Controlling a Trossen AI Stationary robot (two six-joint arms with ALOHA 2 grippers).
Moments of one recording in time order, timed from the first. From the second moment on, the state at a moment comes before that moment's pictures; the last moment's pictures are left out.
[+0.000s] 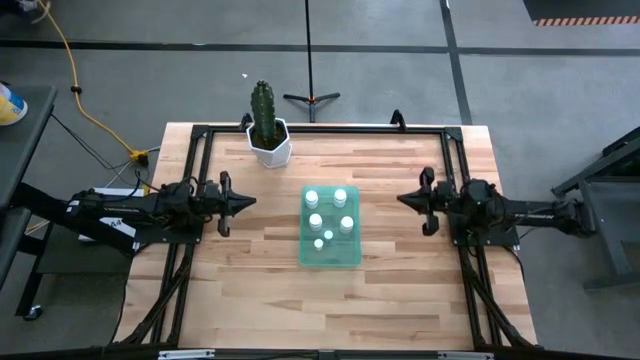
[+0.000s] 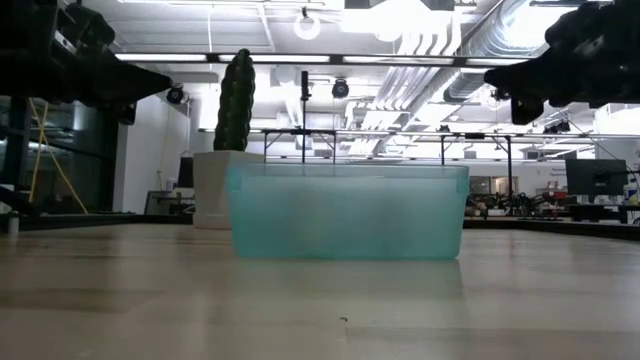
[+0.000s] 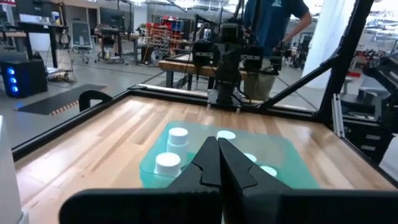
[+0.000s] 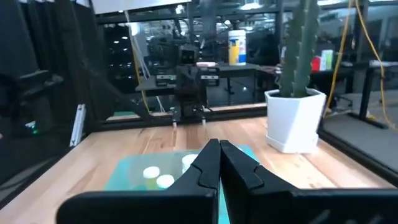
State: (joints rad) left arm -0.01 0.11 0.01 0.13 -0.14 -0.10; right arm -0.14 0.26 0.01 0.33 -0.08 0.09
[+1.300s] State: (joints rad) left arm -0.01 0.11 0.01 0.12 -0.09 -0.14; right arm -0.06 0.01 0.01 0.12 -0.06 0.07
